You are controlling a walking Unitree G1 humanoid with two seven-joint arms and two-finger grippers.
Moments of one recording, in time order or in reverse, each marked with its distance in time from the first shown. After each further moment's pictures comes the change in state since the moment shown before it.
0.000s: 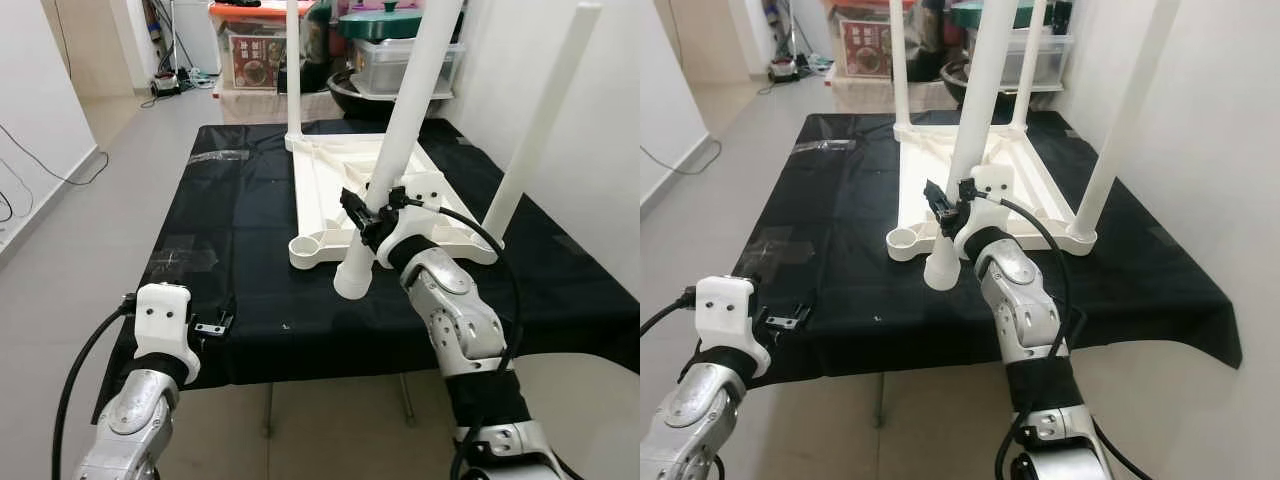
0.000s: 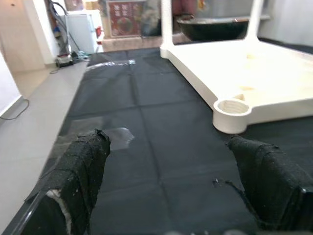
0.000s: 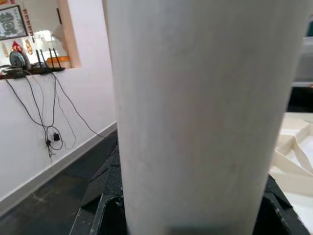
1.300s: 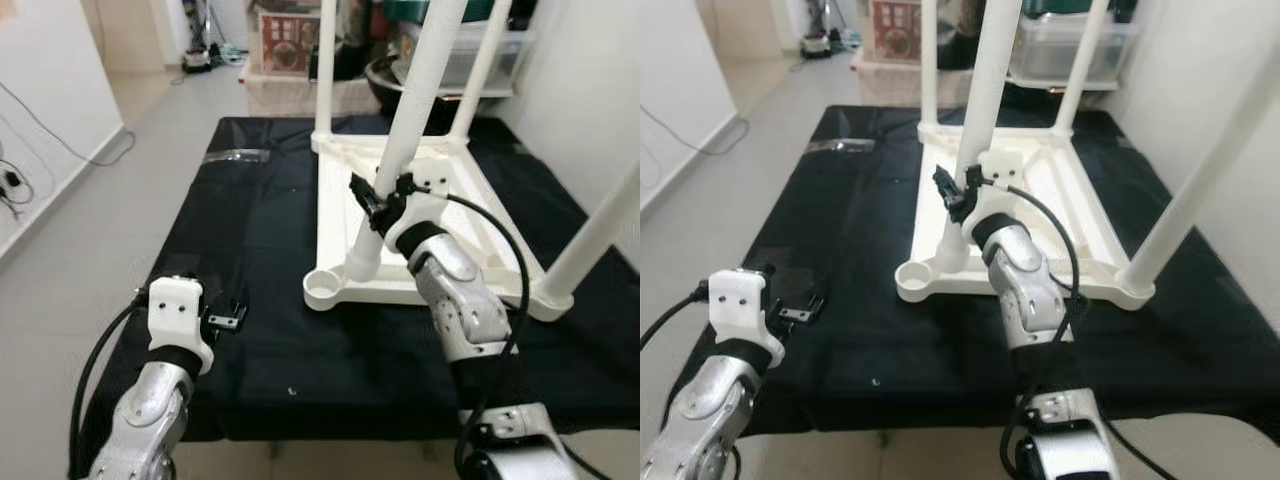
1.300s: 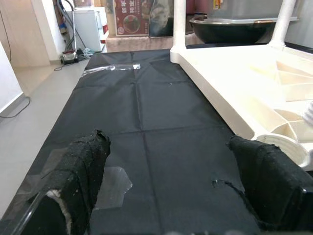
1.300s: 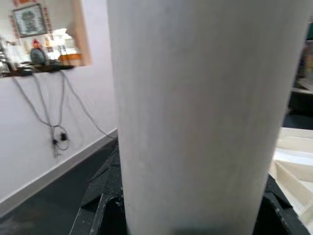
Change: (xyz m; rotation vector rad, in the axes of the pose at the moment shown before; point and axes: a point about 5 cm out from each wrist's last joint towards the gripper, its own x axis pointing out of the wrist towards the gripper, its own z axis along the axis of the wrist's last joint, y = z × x) left arm 0.001 -0.005 -0.004 -0.016 -0.007 -0.013; right arm 0.005 0.003 -0.004 0.008 -0.011 0.012
